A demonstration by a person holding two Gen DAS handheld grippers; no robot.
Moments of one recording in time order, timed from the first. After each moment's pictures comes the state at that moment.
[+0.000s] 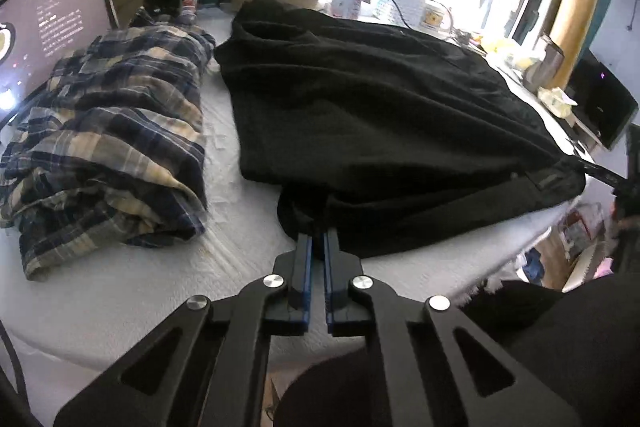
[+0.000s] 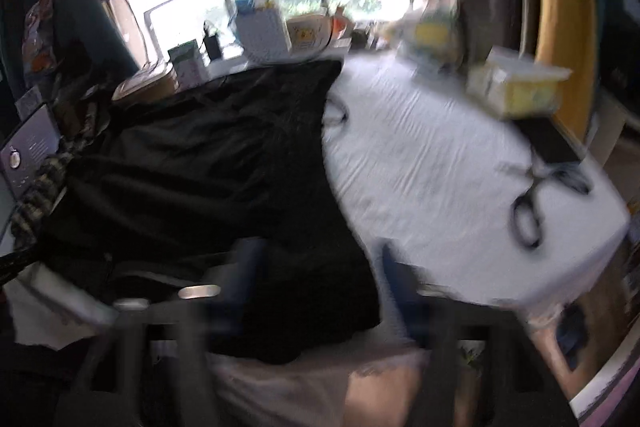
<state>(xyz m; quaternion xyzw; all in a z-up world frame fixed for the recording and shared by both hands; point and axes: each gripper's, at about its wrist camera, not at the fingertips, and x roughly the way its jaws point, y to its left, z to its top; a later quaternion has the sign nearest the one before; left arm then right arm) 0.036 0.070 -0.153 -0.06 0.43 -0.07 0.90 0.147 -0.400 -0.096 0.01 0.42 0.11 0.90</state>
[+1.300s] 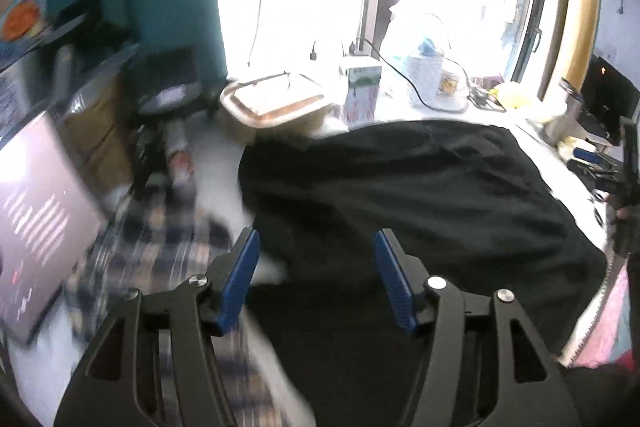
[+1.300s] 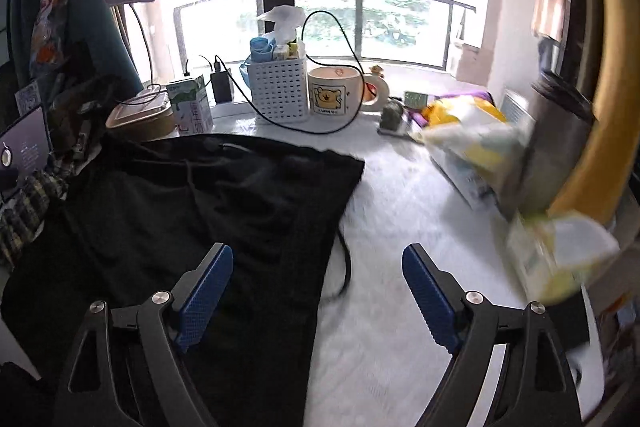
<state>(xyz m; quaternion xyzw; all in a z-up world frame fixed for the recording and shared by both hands) 0.205 0.100 -0.053 0.00 0.37 -0.08 0.92 0.294 -0.371 -0.041 -0.08 0.36 0.15 0.92</state>
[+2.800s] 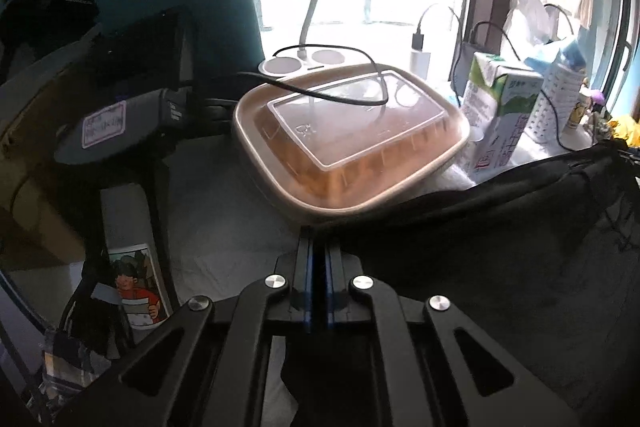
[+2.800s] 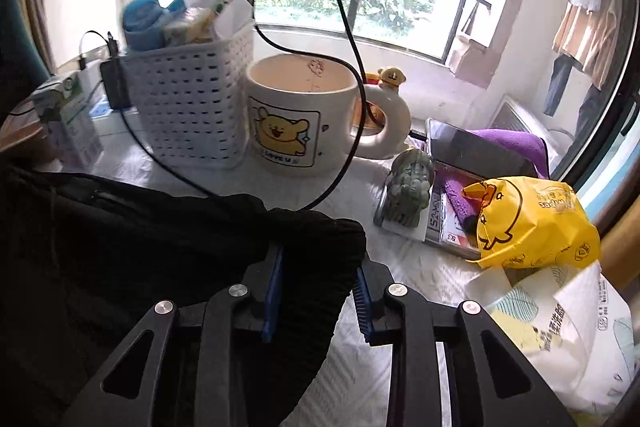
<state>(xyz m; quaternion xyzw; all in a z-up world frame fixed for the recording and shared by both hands) 0.386 0.119 -0.120 0.00 0.39 0.04 0.92 0.523 -0.330 -0.095 -0.14 0.41 0.10 0.90</state>
